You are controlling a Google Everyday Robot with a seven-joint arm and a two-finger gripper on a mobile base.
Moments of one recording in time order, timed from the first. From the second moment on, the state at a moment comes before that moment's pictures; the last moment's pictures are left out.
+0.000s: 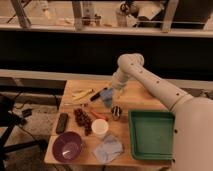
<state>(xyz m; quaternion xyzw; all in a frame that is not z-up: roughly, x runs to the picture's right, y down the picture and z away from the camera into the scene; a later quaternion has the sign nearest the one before) 0.042 0.015 0.857 -0.27 -0.22 -0.13 0.93</state>
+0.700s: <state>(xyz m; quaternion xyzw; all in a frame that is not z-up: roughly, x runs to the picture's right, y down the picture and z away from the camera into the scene) 0.028 0.023 0.881 -0.30 -0.25 -0.14 0.91</state>
